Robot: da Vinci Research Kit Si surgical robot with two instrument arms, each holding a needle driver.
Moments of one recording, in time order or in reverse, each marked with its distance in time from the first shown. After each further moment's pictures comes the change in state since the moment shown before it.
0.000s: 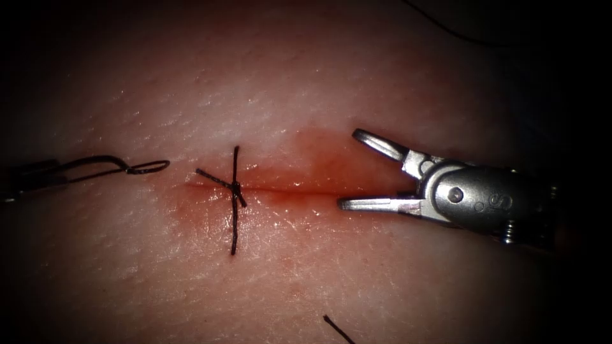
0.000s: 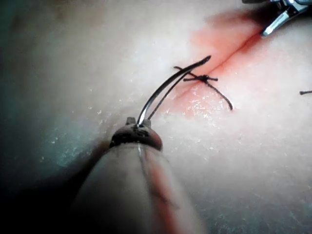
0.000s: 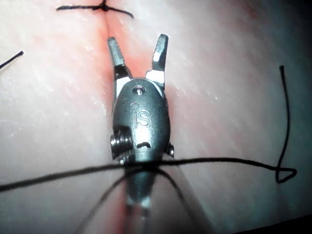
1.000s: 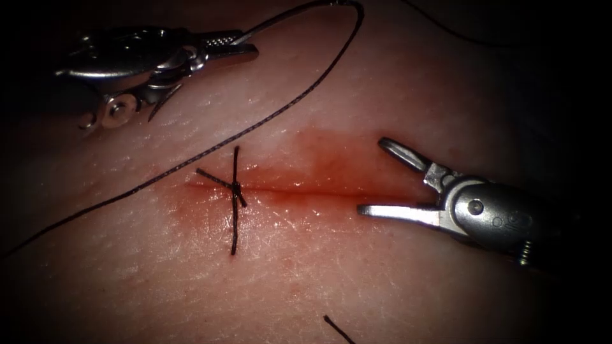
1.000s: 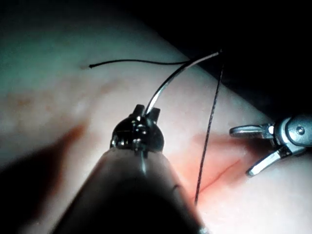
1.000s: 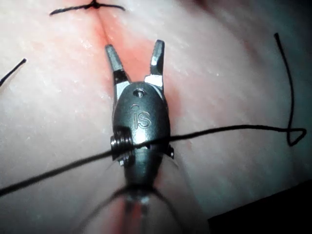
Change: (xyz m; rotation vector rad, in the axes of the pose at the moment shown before) right arm 0.000 -0.001 -0.003 -0.073 -0.047 0.114; left arm 0.015 0.005 0.014 -0.085 0.206 -0.072
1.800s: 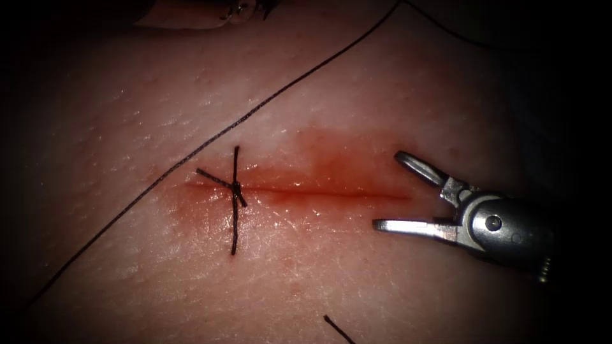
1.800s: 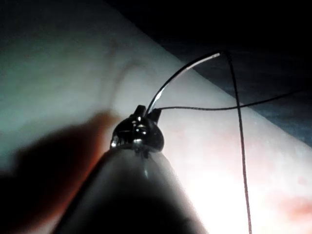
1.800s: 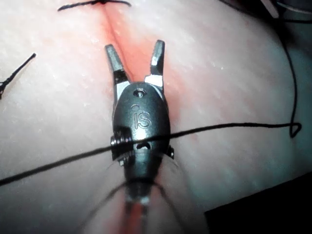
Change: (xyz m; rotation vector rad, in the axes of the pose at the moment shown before) right arm 0.001 -0.001 -0.002 0.001 0.001 0.004; left arm 0.002 -0.009 0.016 -0.052 0.026 0.071
